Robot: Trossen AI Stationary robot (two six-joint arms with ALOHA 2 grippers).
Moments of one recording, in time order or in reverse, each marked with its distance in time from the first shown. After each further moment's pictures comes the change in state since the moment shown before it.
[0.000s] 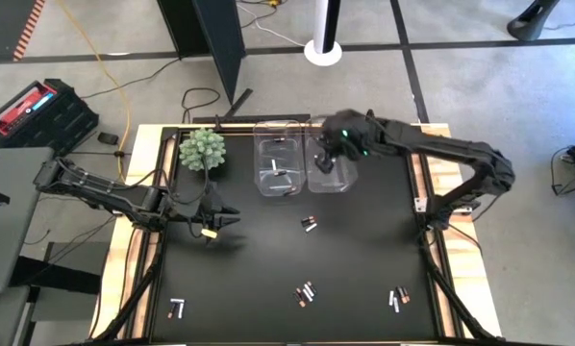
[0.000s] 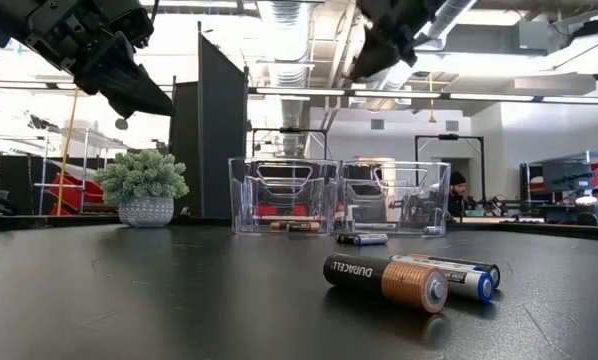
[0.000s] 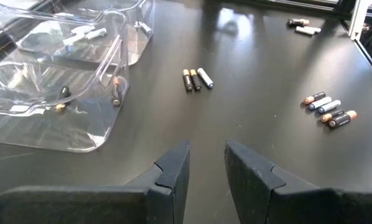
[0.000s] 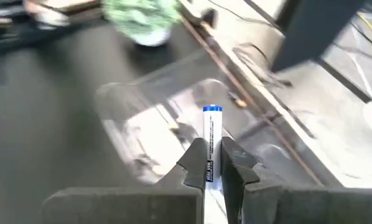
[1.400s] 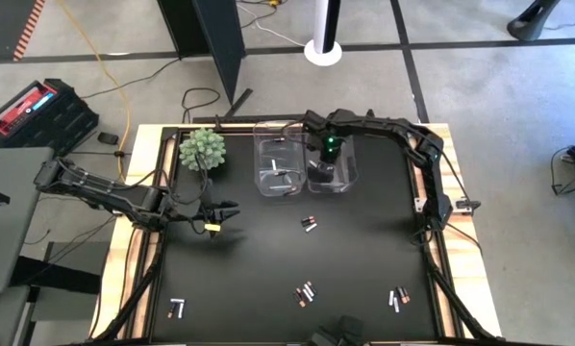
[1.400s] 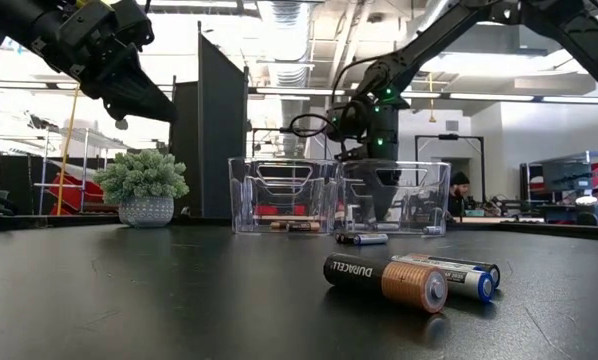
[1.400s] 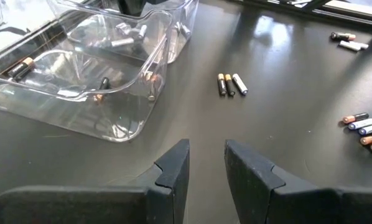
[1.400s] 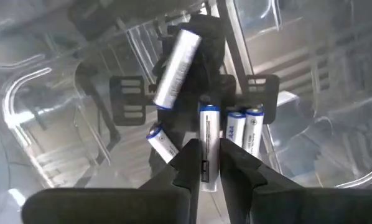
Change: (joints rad) left arm 0.000 0.000 0.000 -0.024 -0.134 -0.088; right arm -0.318 0.633 0.195 -0.350 -0.226 -0.407
